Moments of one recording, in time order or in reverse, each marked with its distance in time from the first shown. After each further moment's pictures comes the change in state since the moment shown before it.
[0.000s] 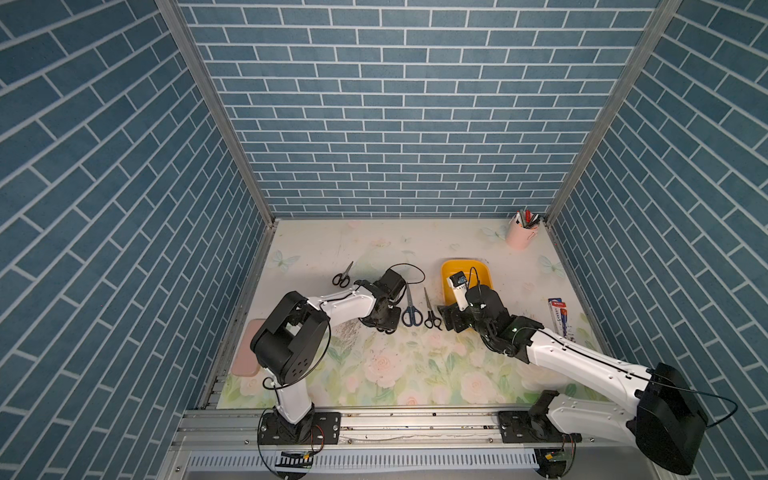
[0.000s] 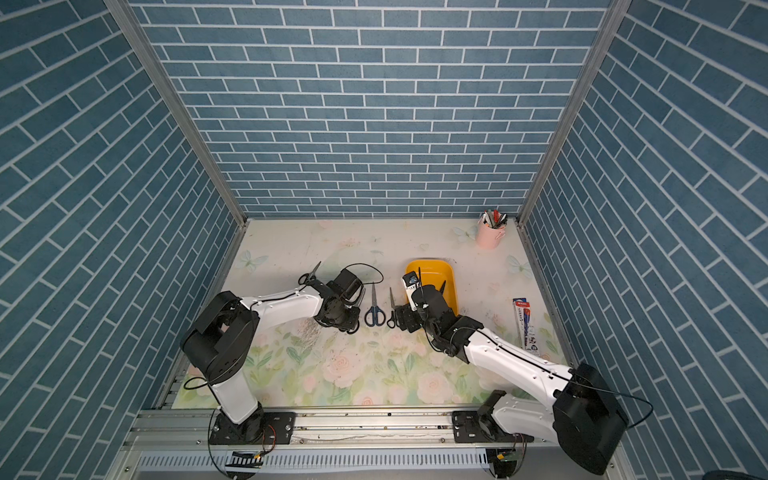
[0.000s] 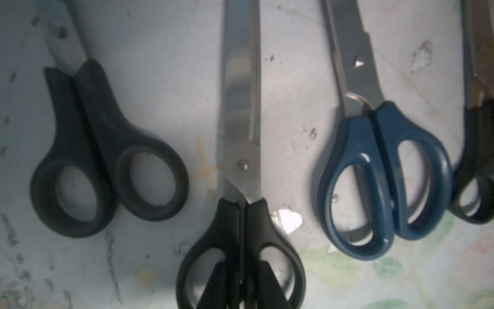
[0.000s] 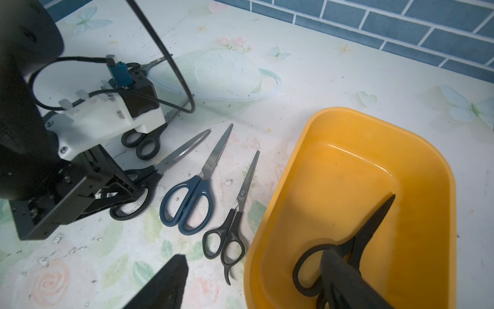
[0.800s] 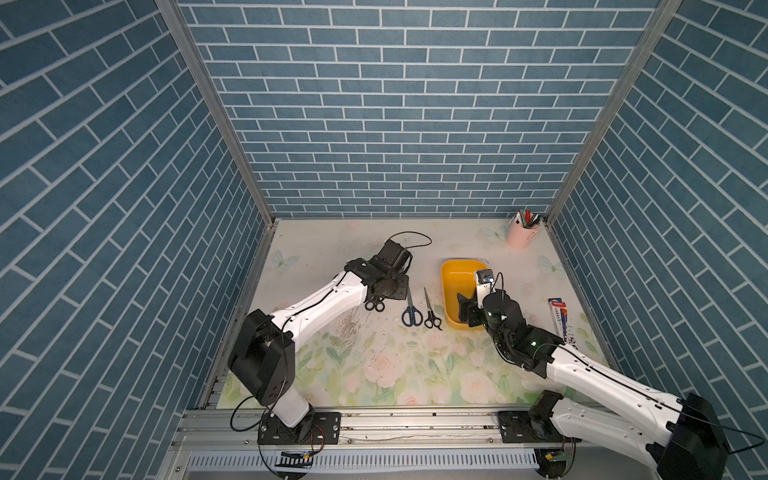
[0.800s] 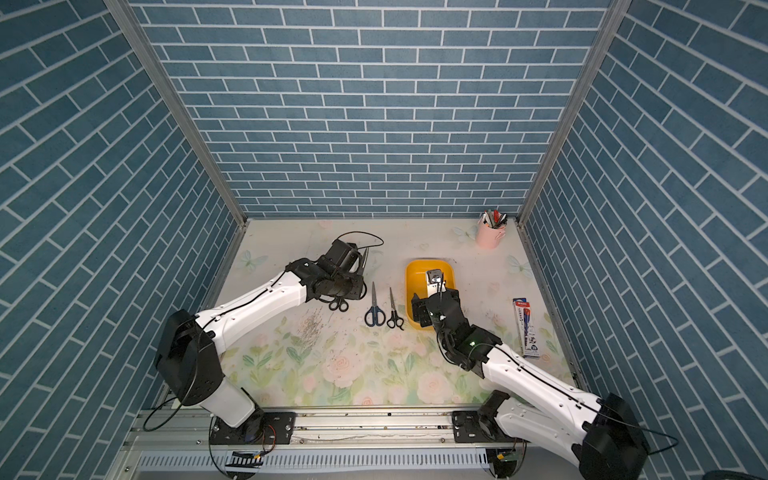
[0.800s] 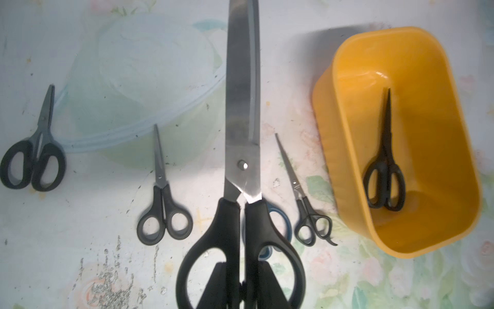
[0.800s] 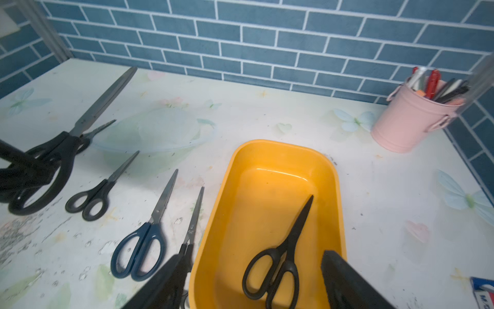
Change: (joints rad) left arm -0.045 -0.148 0.295 -0.126 -0.078 -0.074; right arm 0.002 -0.216 -0.087 0.021 0.312 0.103
